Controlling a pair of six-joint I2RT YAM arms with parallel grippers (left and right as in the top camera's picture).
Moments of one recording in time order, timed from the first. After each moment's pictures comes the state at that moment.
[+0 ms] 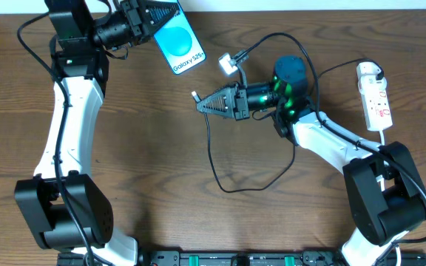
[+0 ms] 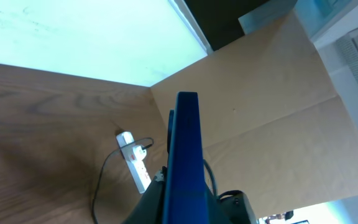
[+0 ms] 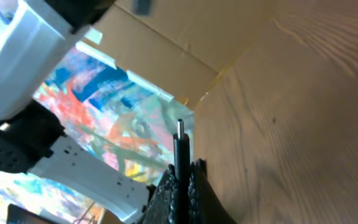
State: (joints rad) left arm 0.08 1.75 1.51 0.12 1.20 -0.94; right arm 0.45 1.85 1.09 0.84 -1.29 1.00
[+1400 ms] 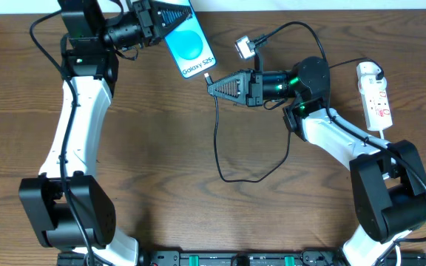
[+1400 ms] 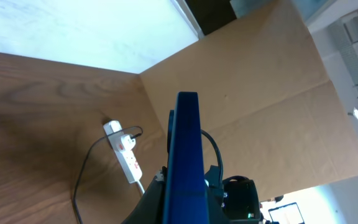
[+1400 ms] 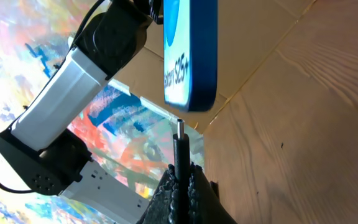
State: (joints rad) left arm 0.02 1.75 1.51 0.13 1.22 -0.95; right arm 0.38 1.85 1.09 1.10 -1.27 1.28
